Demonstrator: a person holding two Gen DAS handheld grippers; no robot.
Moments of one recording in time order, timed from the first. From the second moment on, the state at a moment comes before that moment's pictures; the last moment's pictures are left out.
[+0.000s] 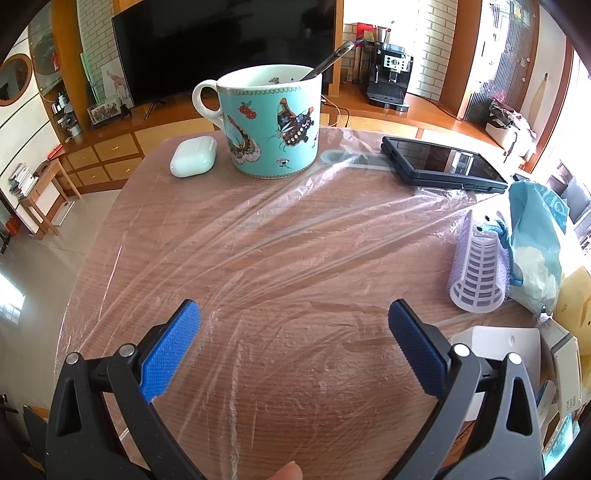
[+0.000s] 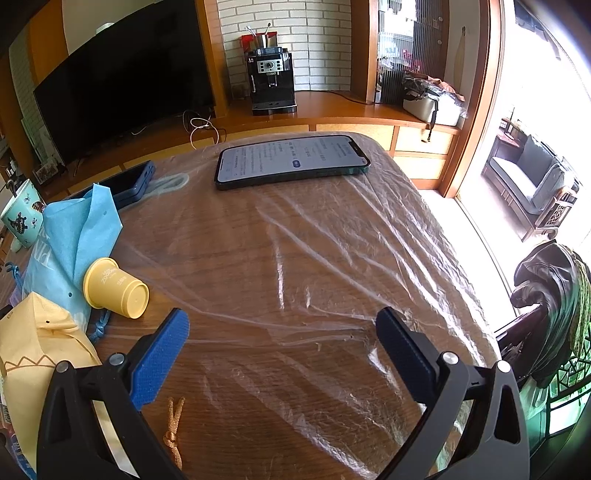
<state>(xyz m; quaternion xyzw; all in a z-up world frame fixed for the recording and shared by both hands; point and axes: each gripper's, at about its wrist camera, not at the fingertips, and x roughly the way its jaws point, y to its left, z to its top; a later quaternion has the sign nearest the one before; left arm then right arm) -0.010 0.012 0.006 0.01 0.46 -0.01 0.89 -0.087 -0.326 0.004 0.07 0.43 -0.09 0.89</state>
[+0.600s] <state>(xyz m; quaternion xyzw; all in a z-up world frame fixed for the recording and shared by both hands) -0.012 0.011 0.010 0.01 0.46 -0.01 0.89 -0.087 -0.331 0.005 0.08 0.43 -0.09 0.89</state>
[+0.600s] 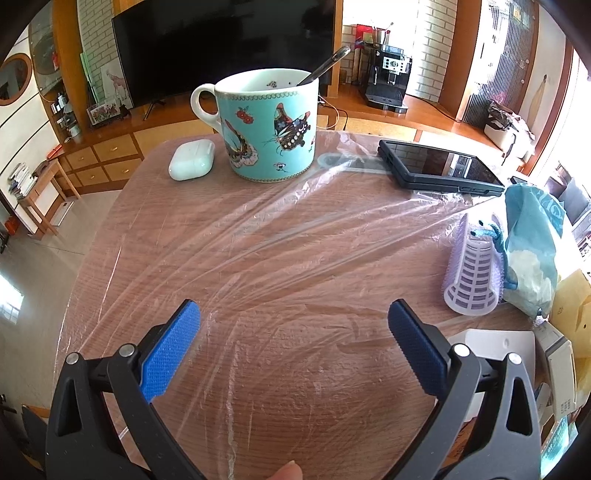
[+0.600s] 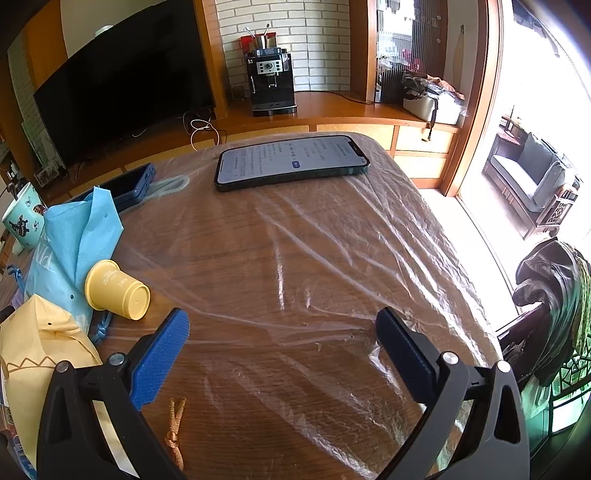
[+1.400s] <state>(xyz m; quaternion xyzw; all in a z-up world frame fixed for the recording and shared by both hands) -0.015 0.011 0.022 -0.01 0.46 -0.03 0.89 -0.098 -0.323 0.036 0.08 0.40 -0.08 0.91</state>
